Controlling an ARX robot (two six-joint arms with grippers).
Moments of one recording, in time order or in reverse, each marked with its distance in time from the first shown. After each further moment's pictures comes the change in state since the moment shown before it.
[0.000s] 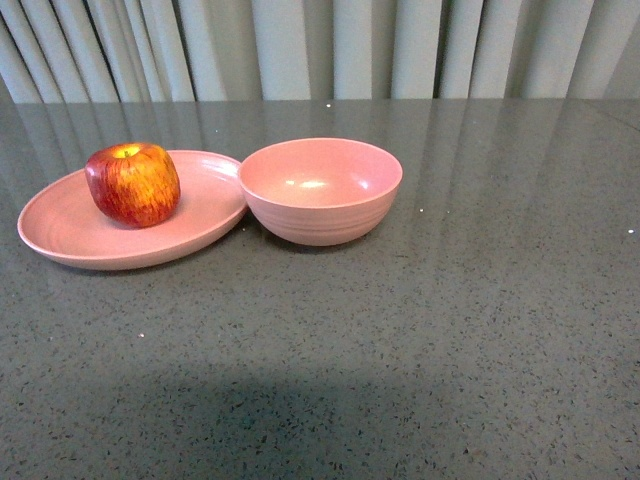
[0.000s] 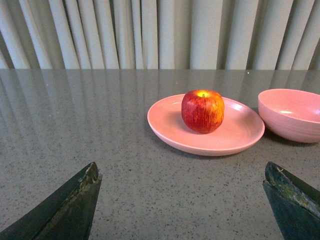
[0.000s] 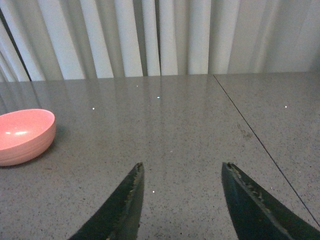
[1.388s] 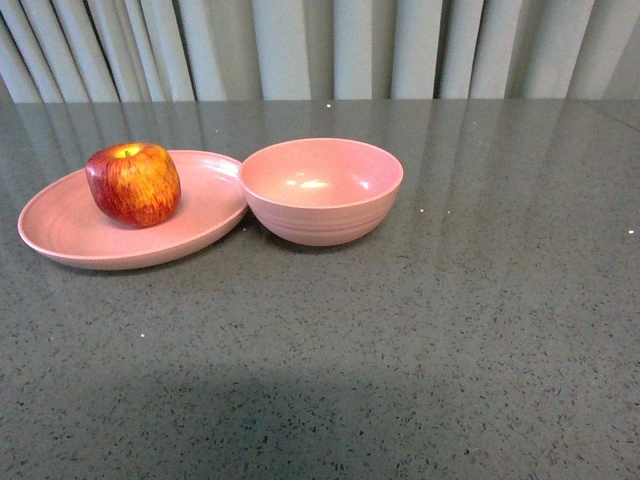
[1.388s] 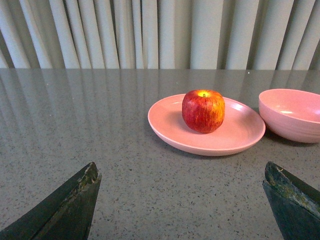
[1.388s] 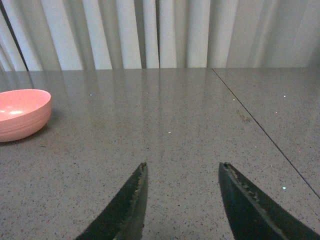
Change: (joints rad) left arm 0.000 0.000 0.000 0.000 0.000 0.000; right arm -0.002 -0.259 -0.158 -0.086 0.000 -0.018
